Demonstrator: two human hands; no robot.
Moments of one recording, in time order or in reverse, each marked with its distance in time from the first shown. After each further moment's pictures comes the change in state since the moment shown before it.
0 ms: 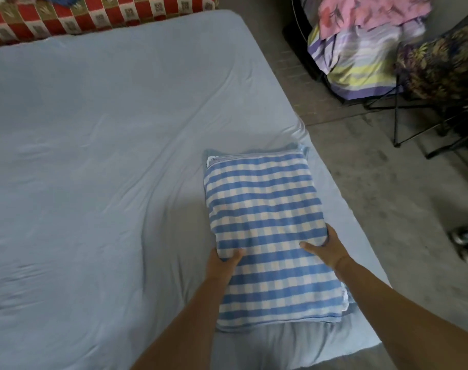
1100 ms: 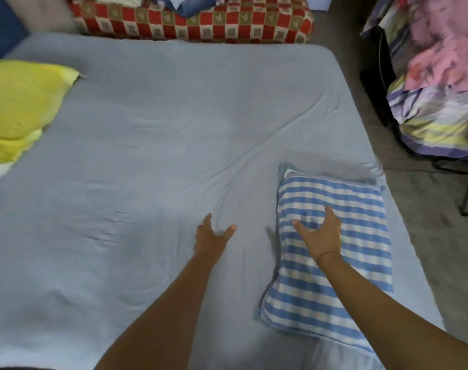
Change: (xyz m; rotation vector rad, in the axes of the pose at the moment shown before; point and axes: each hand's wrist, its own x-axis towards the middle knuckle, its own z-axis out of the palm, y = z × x) left_hand -0.006 -0.001 -0.200 0.159 0.307 0.154; right_hand -0.097 -0.128 0.170 -0.285 0.160 -0.418
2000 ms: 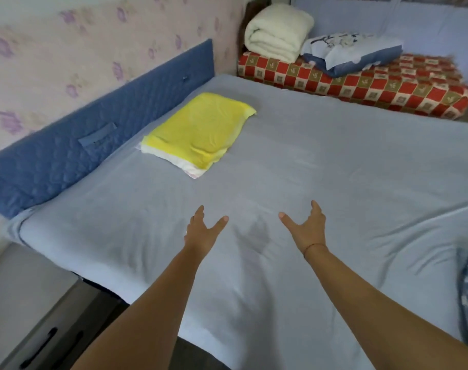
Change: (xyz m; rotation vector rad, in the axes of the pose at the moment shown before) left_hand 0.013 -0.210 -0.495 -0.241 0.403 -0.016; right_hand -0.245 -0.348 0.343 0.154 -0.357 -0.325
